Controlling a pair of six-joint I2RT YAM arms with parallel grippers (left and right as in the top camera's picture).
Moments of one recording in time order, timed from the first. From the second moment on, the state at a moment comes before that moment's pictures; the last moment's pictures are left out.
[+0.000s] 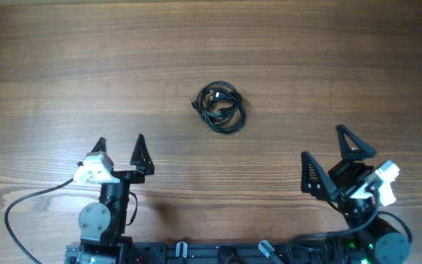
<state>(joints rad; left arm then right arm) -0.15 0.01 0.01 0.04 -0.09 -0.34 0.03 0.02 0.13 0.34 -0.42 0.45</state>
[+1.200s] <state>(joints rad) -0.28 1.44 1.06 -0.78 0.44 -0.31 0.06 1.25 1.17 -0.94 -0.66 0.34</state>
